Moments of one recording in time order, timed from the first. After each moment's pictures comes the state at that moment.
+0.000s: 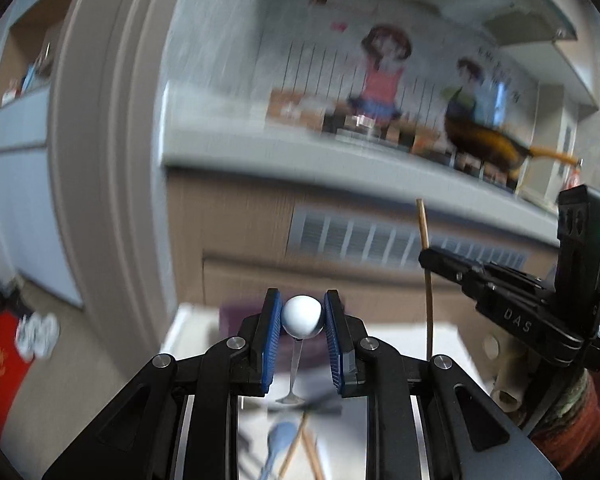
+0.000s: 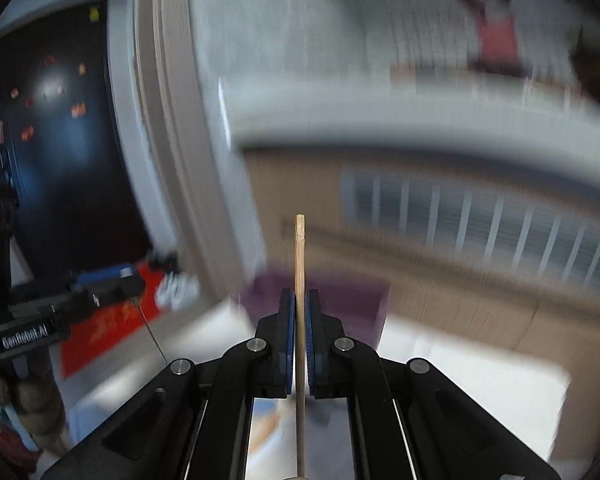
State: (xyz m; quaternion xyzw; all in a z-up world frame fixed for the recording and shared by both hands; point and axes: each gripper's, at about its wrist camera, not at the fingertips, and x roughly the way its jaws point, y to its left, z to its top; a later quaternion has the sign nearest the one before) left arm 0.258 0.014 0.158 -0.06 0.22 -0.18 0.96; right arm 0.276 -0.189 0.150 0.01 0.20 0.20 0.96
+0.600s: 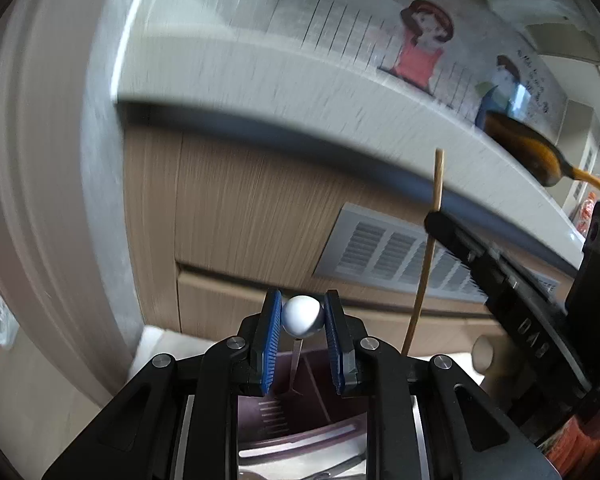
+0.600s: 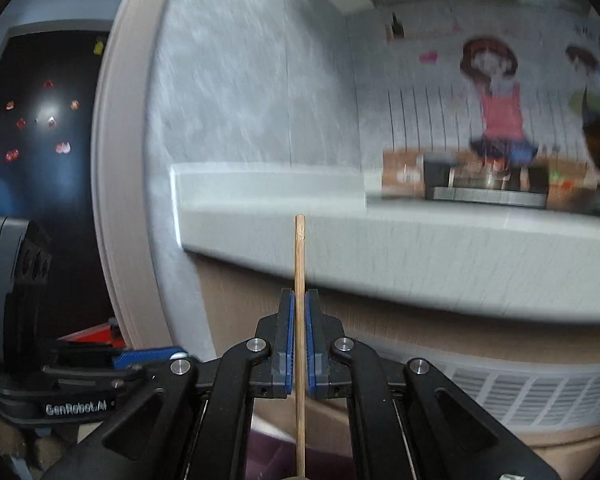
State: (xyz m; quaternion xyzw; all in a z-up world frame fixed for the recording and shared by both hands) left arm 0.424 0.017 0.083 -0.11 0.29 -0.20 0.93; right arm 0.396 -0.164 0.123 0.00 0.11 0.17 0.98
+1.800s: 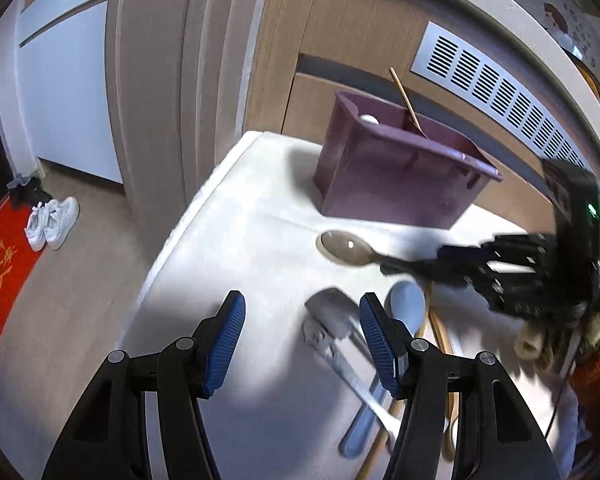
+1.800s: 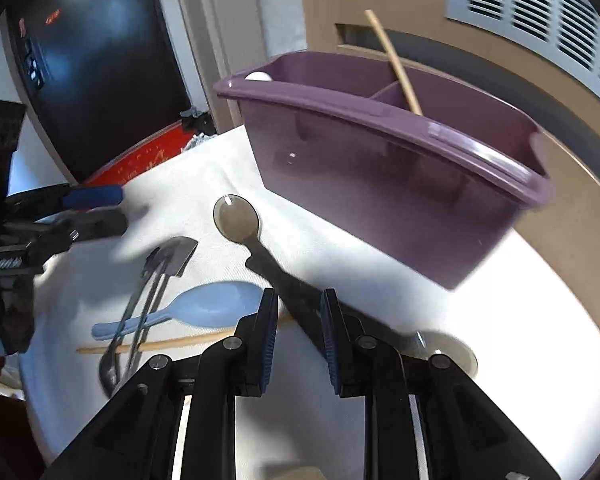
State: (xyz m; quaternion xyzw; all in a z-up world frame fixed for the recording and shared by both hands) left arm 0.266 0.079 -0.058 -0.08 0.40 -0.11 0.90; right arm 0.335 -0.133 -0.058 -0.12 0.43 0.31 0.84
